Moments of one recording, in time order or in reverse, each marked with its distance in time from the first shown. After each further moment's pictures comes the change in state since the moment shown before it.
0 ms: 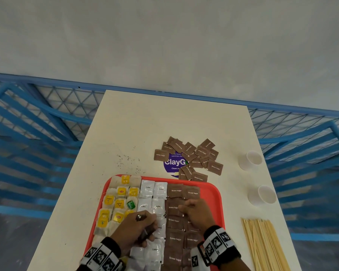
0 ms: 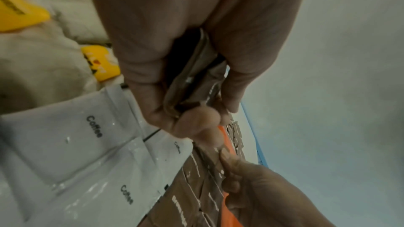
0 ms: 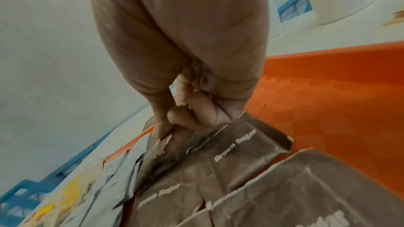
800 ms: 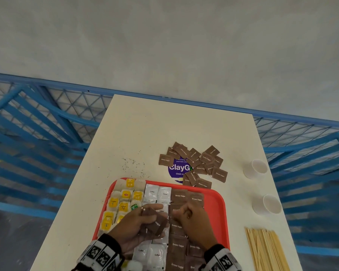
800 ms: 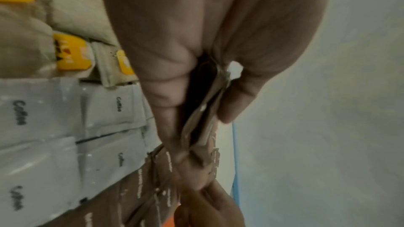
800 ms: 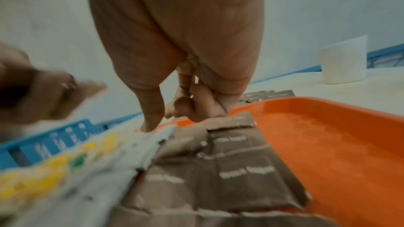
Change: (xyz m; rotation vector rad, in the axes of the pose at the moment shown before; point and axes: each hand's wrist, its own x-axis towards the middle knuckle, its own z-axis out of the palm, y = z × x) left_hand -0.005 0.023 -0.006 -0.384 -0.096 0.001; right_hand -0.023 -0.015 0.015 -0.188 0.080 -0.308
